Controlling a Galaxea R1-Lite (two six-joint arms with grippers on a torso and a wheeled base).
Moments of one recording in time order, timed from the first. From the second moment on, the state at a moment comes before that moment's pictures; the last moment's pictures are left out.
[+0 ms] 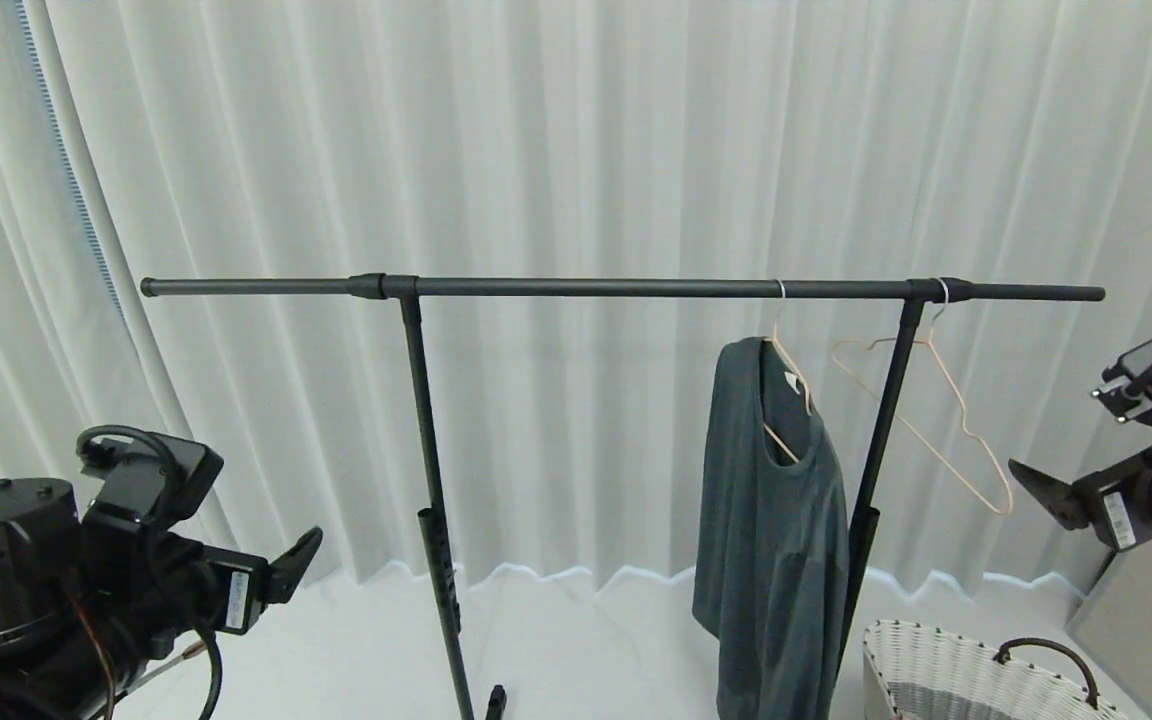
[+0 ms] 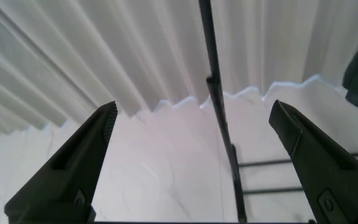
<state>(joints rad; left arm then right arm) -0.12 1.42 -0.20 -0.83 0.16 0.26 0.22 1.27 -0.53 -0.47 -0.20 -0.43</state>
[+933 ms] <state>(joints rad) -0.08 1.27 0.00 -0.79 0.40 0.14 0.10 1.17 -0.44 -0.47 -0.25 -0.49</state>
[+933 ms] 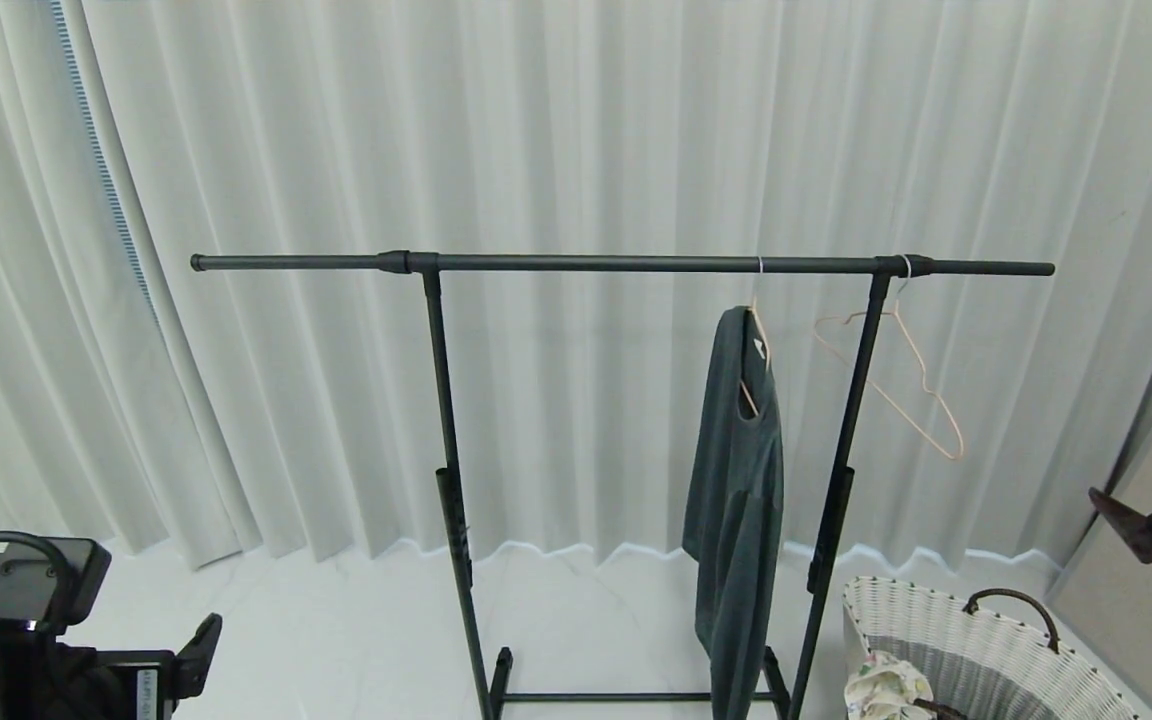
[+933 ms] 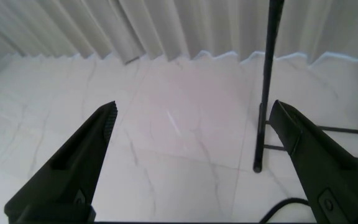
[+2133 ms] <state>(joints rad) -0.09 0.62 -0.01 -0.02 0.44 0.17 0.02 1.08 -0.29 -0.47 -0.27 -0.50</state>
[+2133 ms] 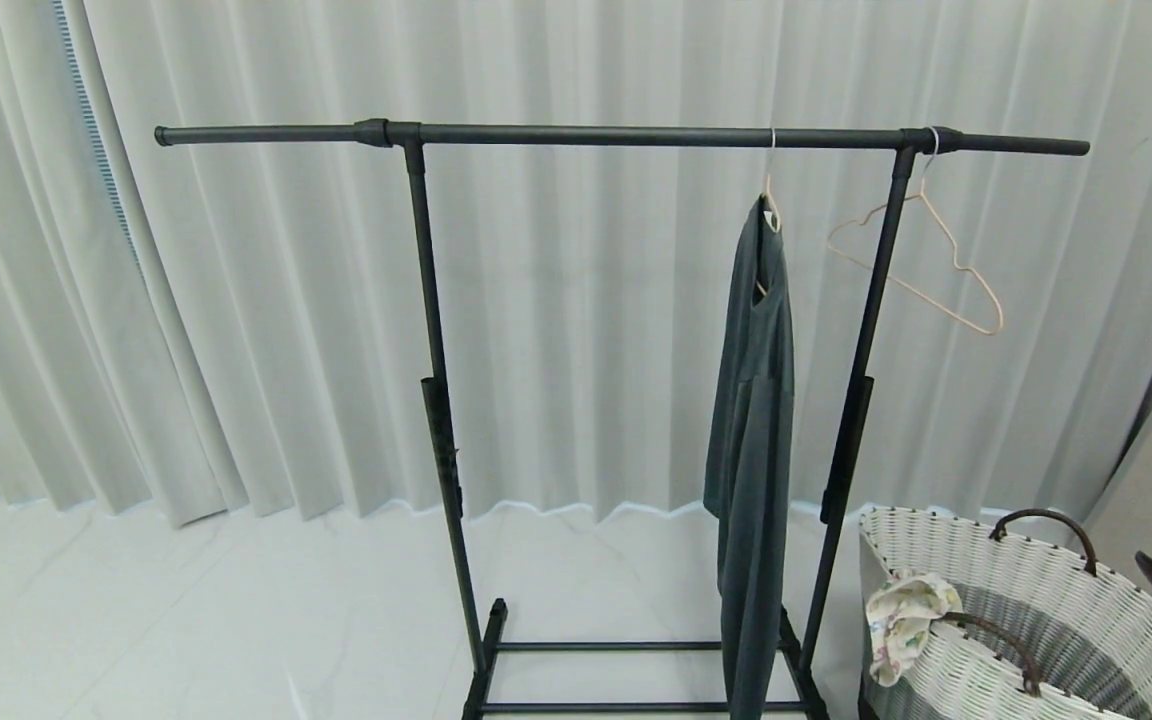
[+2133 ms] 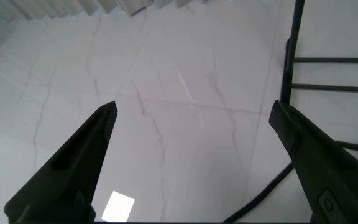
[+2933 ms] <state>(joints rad) -0.13 0.66 -0.01 -0.02 0.44 0.17 0.02 1.10 -0.29 -0.47 -0.27 -0.54</state>
